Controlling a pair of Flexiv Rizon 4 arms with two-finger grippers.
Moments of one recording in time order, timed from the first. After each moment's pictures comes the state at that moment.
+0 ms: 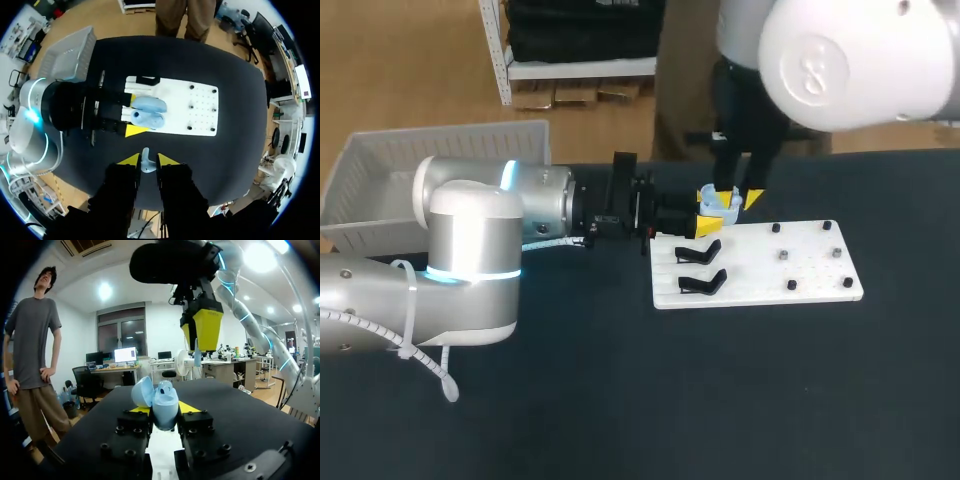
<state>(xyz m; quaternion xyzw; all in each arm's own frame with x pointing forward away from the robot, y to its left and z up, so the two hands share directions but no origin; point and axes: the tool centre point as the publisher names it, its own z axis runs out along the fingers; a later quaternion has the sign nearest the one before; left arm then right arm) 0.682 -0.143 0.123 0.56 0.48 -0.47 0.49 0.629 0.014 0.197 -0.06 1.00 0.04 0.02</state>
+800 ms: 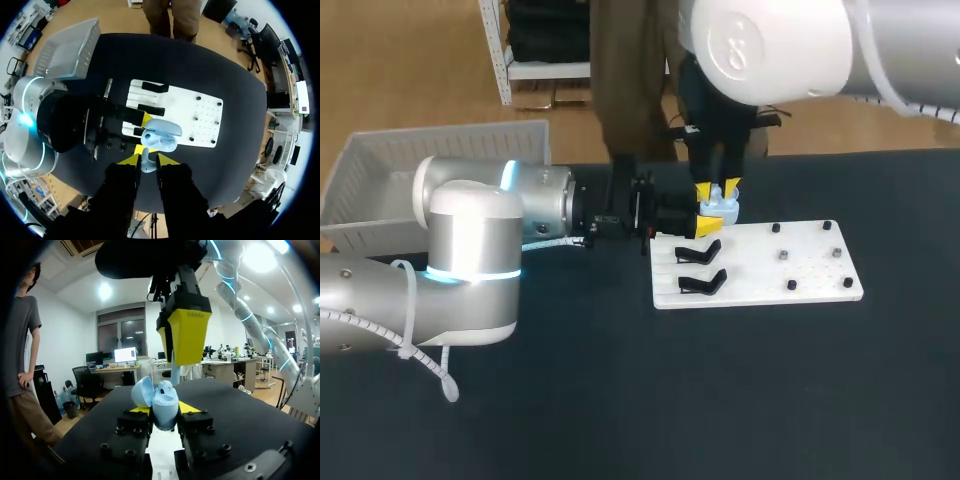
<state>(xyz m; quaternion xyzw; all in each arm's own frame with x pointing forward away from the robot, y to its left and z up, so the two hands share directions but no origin) 0.682 -0.143 0.123 0.56 0.48 -0.47 0.49 0.655 0.032 0.188 -0.10 1.00 0.01 0.00</state>
